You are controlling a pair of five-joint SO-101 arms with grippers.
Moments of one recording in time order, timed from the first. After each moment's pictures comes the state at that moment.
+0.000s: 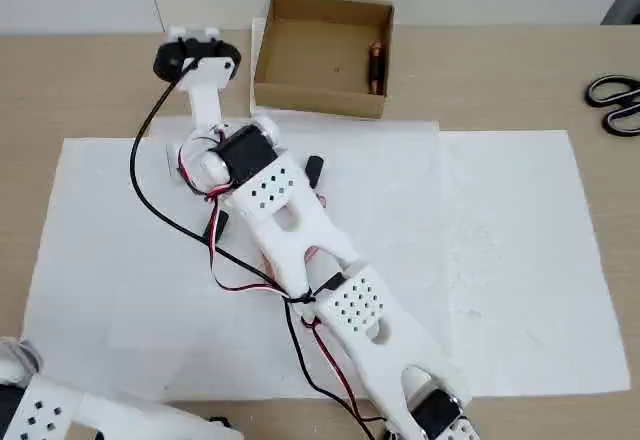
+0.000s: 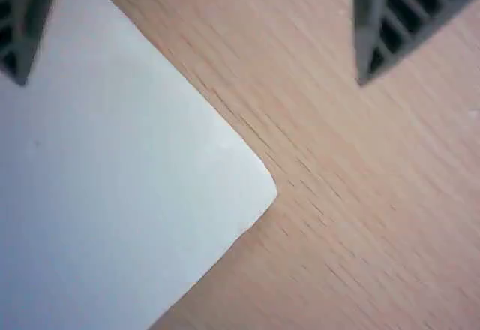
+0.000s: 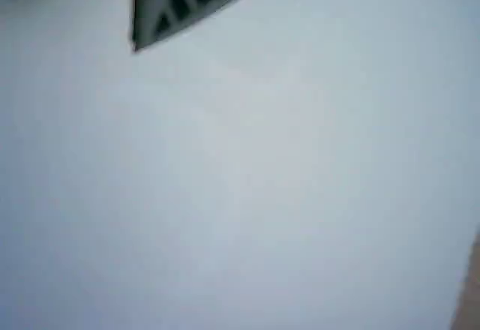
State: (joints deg) left arm -77.7 -62.5 45.8 87.4 -25.3; right arm -45.9 61.5 -94.3 96.8 -29.4
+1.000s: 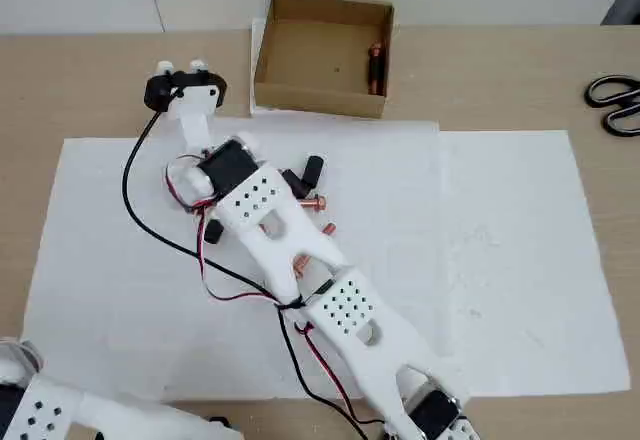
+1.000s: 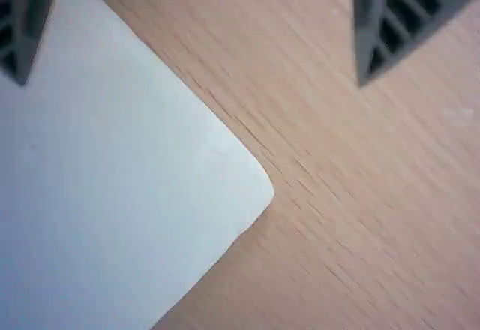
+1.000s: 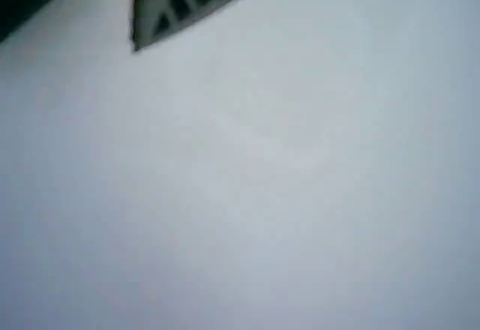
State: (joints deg) left arm -77.7 -62.5 45.8 87.4 -26.4; right arm -47.6 65.1 -94.3 98.7 -25.7
